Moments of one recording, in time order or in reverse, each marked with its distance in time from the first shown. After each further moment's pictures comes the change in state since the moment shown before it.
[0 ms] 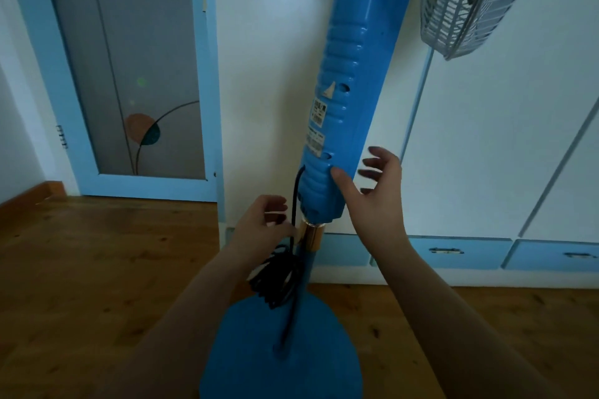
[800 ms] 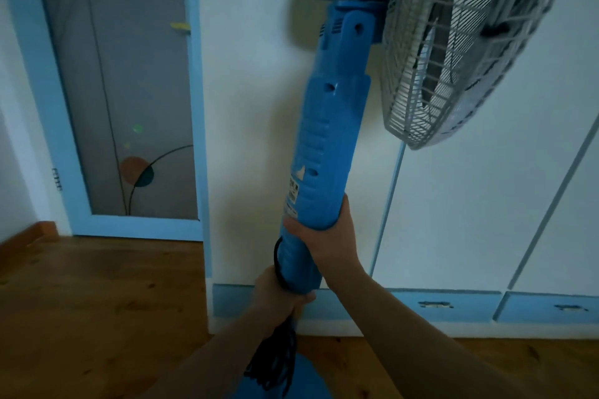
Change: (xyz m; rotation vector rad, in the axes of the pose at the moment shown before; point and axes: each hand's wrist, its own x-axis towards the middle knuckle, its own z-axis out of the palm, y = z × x) left_hand 0.056 0.024 0.056 0.205 0.040 -0.142; right_hand 0.081 -0.032 0.027 0.202 -0.145 0.095
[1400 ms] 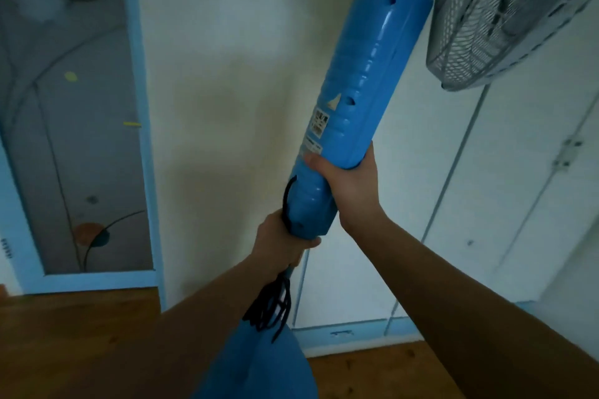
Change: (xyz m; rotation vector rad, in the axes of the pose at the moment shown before) left_hand -0.068 0.511 -0.092 -0.026 -0.108 0.185; right_hand 0.144 -0.505 -0.141 0.070 0.158 -0.085
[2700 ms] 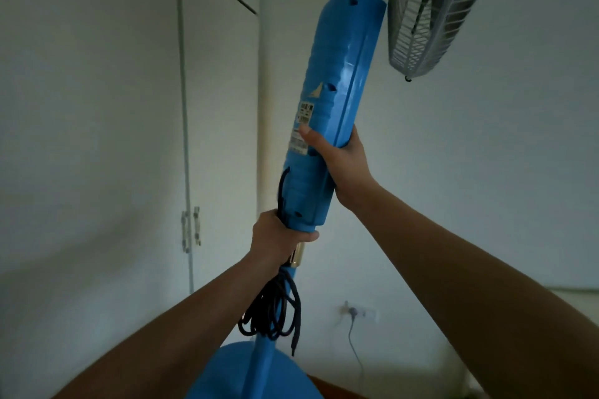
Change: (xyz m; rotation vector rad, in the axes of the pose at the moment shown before) left_hand 0.094 0.581 0.703 -0.305 -0.732 0.421; right_hand 0.251 -0.321 -0.768 -0.470 0.693 -0.194
